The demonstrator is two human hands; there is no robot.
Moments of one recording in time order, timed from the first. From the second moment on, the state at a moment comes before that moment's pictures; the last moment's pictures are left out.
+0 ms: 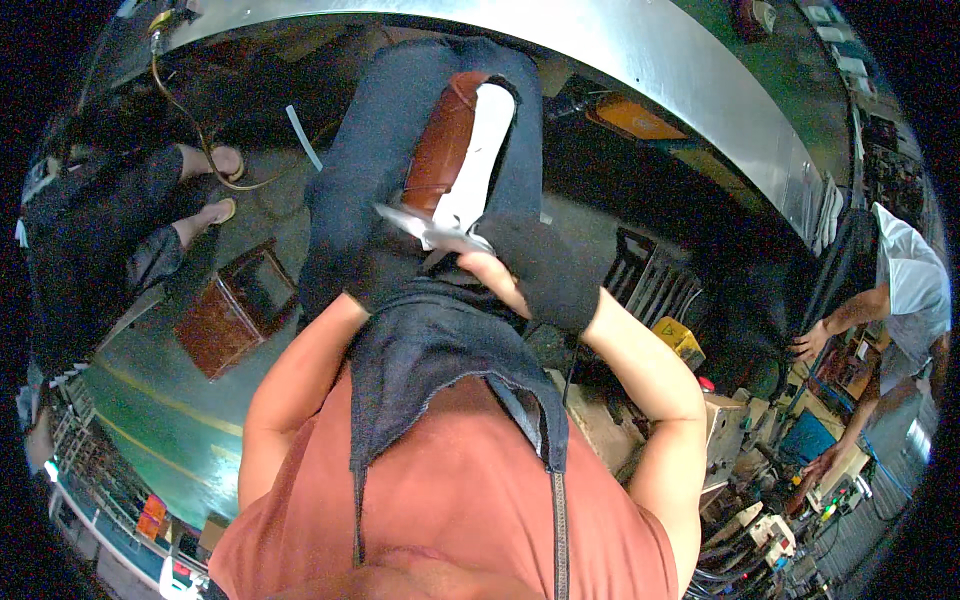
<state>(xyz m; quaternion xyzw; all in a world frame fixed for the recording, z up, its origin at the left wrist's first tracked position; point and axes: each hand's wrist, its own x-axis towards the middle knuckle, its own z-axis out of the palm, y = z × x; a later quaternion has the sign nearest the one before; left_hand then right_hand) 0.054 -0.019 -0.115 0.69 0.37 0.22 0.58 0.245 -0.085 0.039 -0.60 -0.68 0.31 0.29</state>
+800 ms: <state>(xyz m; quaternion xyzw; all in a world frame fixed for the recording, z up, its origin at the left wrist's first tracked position) 0.019 0.120 0.038 0.80 0.31 0.32 0.40 0.248 -0.165 -0.023 -0.74 -0.43 0.45 0.26</state>
